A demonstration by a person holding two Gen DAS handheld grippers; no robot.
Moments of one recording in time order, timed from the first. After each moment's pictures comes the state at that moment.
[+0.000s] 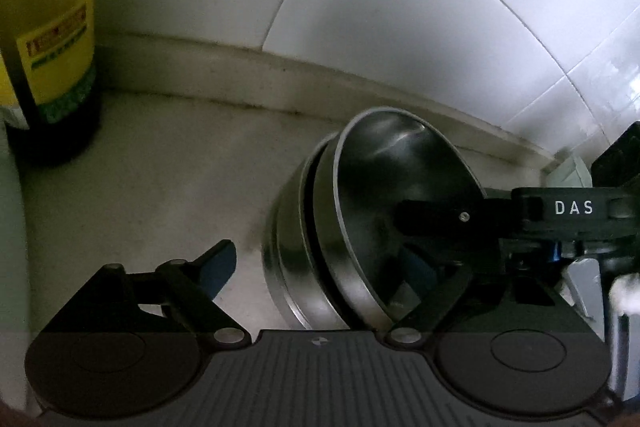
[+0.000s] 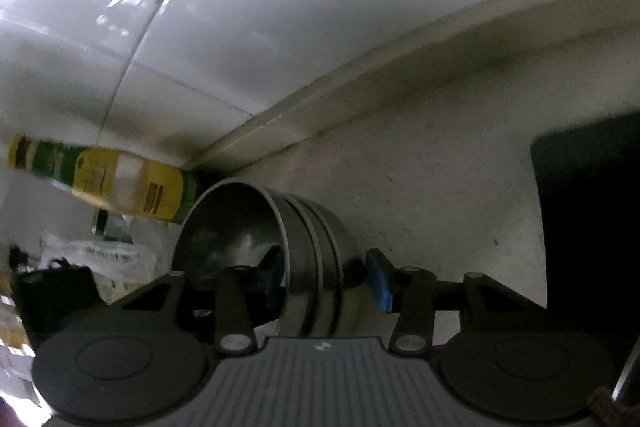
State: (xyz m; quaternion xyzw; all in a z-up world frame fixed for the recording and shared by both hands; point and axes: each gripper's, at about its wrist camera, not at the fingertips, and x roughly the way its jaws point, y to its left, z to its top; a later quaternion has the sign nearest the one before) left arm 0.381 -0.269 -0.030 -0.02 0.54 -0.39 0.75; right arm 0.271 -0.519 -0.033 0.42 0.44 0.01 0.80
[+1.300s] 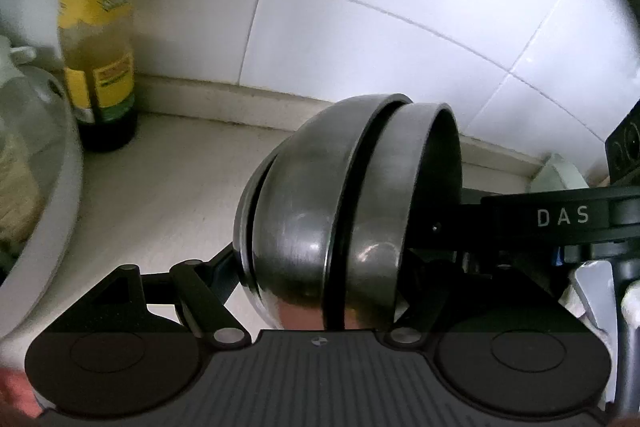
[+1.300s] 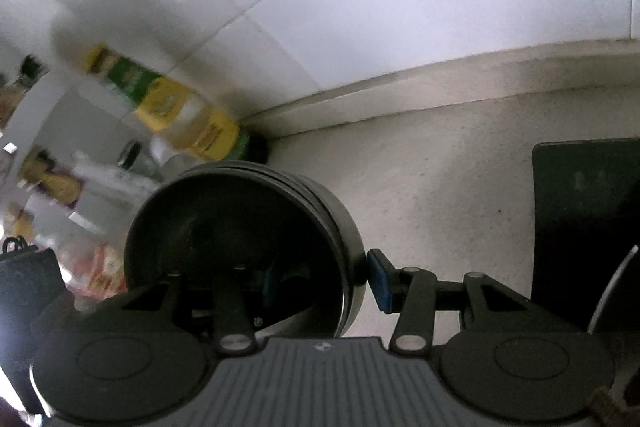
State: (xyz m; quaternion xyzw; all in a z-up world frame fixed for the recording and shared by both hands) left arm 0.263 -0.261 0.040 0.00 0.45 -0.34 0.82; right arm 0.218 -0.477 0.021 0.33 0.42 0.04 0.85
